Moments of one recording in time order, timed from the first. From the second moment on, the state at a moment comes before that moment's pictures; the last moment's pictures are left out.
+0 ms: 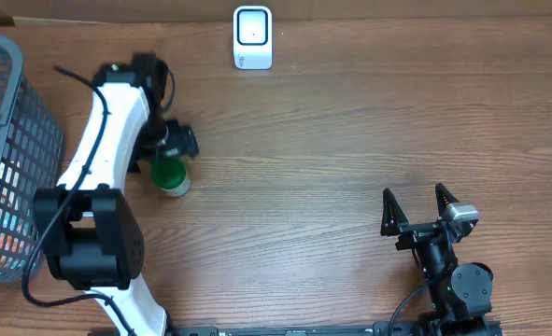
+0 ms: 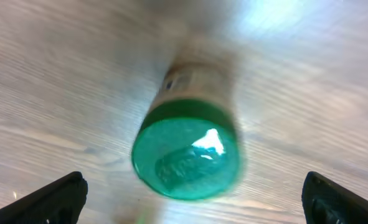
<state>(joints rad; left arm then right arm) -0.02 1.94 1.71 -1.39 -0.06 -0.39 0.17 0.01 0.02 -0.03 0.01 0.20</state>
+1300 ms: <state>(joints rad) 1.03 1.98 2.15 -1.59 0.03 -0.43 0.17 0.01 0.02 -0.03 0.01 0.20</state>
